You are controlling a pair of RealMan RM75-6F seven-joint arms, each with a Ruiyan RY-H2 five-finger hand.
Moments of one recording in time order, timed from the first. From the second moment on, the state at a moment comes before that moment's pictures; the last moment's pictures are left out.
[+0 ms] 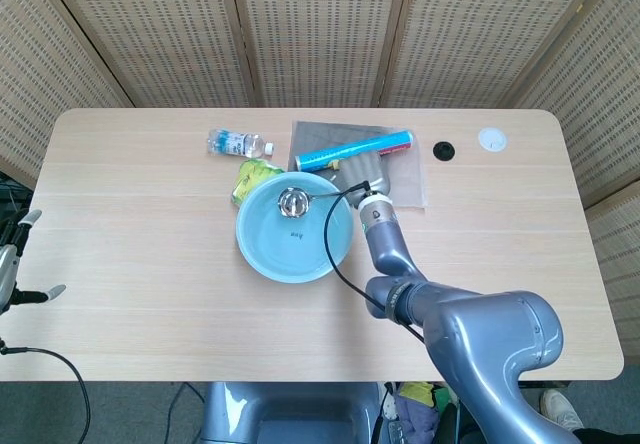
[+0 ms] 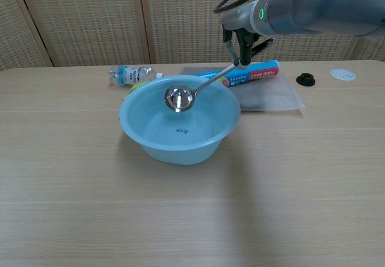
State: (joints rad) left arm -0.25 -0.90 -0.12 -1.85 1.09 1.20 0.12; right arm 1.72 -1.60 -0.33 -1.27 0.05 0.91 -0.55
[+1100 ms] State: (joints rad) left arm -0.27 -0.90 -0.12 -1.85 1.07 1.19 0.13; right arm 1.63 -1.48 0.04 -1.43 0.57 0.86 -1.25
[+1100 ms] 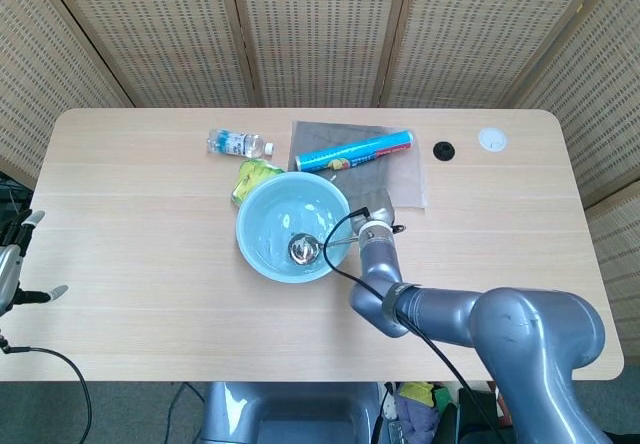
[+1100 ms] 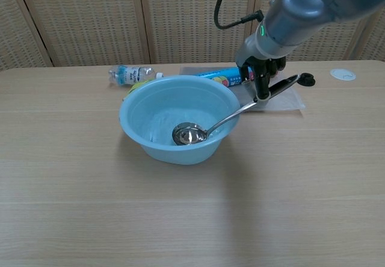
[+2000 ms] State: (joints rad) left arm -0.28 -0.91 -0.11 -1.85 1.06 1.18 0.14; right arm 1.48 -1.21 0.38 -1.45 0.98 0.81 -1.50
